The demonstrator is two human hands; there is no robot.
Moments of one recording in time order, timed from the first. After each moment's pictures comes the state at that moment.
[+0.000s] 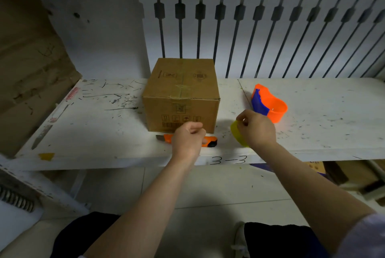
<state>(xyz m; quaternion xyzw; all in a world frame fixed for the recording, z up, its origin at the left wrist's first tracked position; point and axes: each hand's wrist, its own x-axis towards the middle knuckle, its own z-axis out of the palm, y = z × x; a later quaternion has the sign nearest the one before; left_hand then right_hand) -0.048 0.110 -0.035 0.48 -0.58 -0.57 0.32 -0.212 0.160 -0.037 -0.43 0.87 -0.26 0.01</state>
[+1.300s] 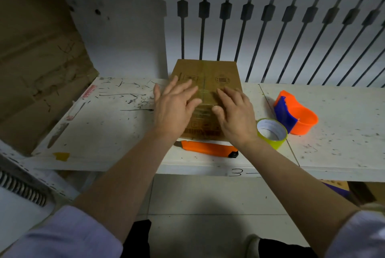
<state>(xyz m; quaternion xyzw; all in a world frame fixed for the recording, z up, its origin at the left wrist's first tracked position) -0.009 0.007 -0.003 0.41 -0.86 -0.09 0.31 -0.154 0.081 -0.026 -0.57 0.77 -0.29 -0.07</state>
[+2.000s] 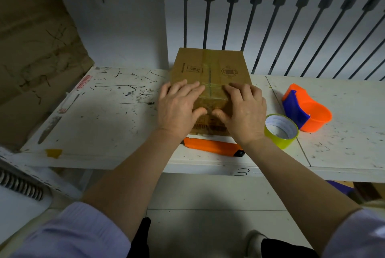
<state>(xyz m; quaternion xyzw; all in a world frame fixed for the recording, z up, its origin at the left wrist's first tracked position) -0.015 -0.010 -0.037 0.37 -0.88 0.01 0.30 -0.160 0.070 -0.042 -0.54 0.79 -0.24 -0.15</state>
